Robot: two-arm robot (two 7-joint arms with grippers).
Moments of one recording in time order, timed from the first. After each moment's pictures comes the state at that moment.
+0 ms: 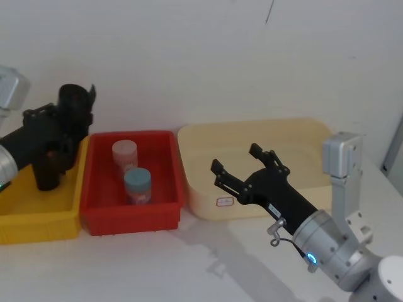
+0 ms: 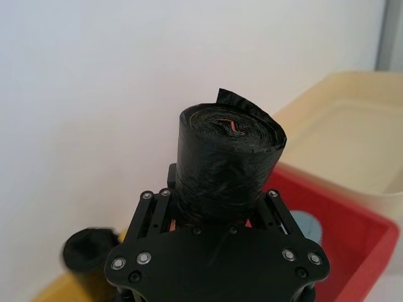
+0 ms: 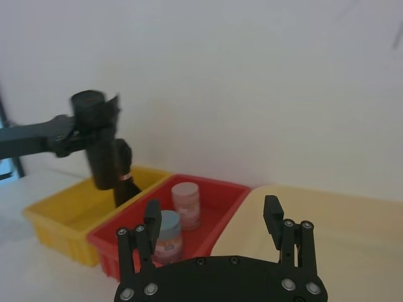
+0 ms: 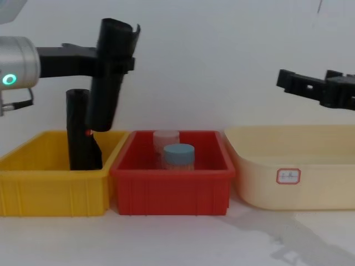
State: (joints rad) left arm -0.60 0.37 0.36 -1.36 -0.30 0.10 -0.49; right arm 0.06 0.34 -0.23 -1.80 0.41 0.04 0.25
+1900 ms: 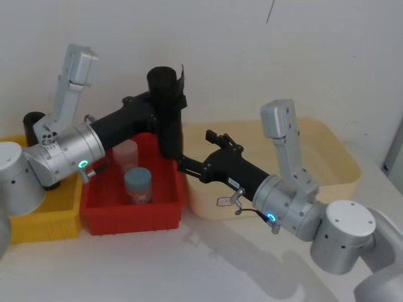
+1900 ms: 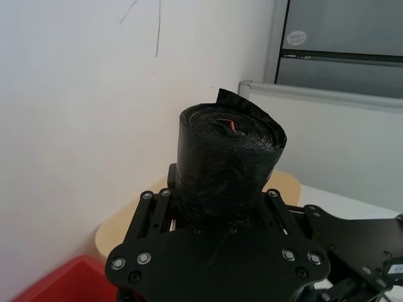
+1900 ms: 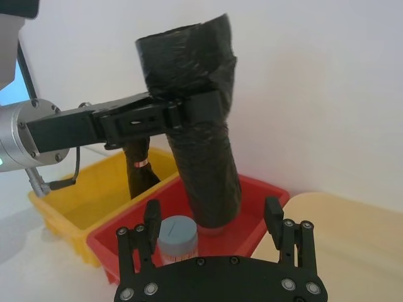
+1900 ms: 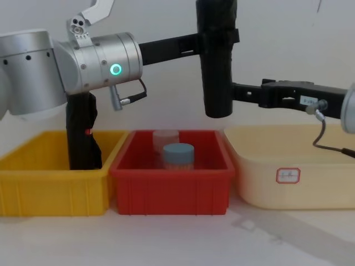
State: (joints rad) left arm -0.82 0.11 0.45 -0.96 -0.55 0.00 -0.80; right arm 0.38 0.31 -0.37 -1.50 0.43 0.12 0.35
